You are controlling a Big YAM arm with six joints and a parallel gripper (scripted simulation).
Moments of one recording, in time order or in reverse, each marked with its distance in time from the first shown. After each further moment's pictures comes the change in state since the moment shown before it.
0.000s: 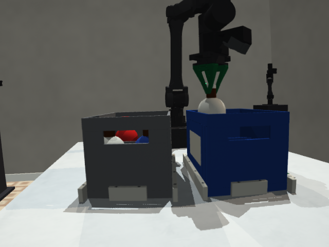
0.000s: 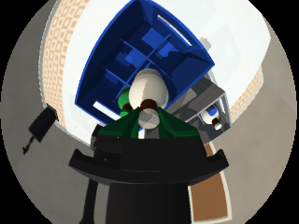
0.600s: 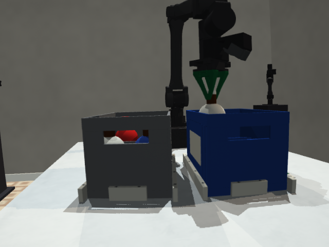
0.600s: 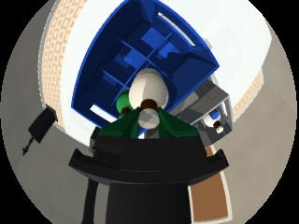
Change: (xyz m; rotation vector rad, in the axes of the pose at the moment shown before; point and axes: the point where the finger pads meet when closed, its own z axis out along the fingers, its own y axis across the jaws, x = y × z) arm 0.000 0.000 0.015 0.003 -0.004 0.000
